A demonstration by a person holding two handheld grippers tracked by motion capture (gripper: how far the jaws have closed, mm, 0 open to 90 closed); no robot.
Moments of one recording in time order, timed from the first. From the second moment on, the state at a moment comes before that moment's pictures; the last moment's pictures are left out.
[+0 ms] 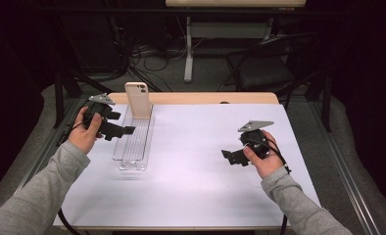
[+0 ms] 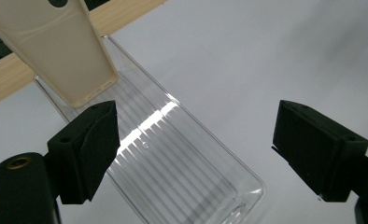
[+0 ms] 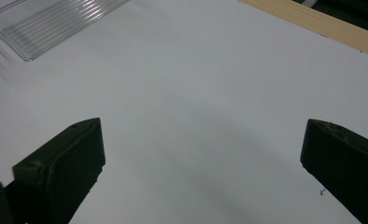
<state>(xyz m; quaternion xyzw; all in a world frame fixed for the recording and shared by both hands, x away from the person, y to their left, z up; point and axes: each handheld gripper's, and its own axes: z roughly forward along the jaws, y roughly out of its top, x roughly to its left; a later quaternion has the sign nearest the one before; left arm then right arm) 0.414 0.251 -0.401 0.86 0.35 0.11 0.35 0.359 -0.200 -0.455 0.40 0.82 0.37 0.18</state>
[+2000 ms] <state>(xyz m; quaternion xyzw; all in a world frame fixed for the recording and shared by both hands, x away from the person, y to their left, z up) 0.318 0.290 -0.478 0.83 0.42 0.10 0.34 0.300 -0.227 -0.491 0.45 0.81 0.33 0.17</state>
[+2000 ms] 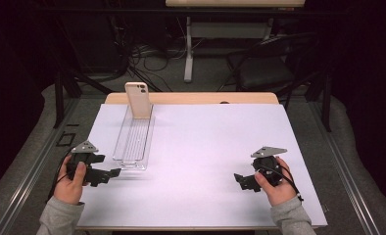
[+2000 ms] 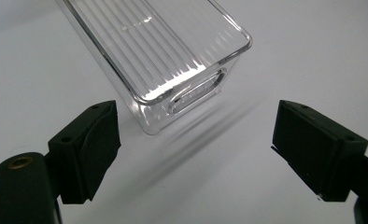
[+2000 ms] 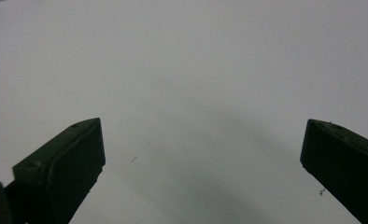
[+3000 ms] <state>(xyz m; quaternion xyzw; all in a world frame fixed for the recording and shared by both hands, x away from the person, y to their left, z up) 0.301 0.289 -0.493 0.83 0.40 0.11 0.37 0.285 -0.221 -0.514 0.45 0.81 0.34 0.17</state>
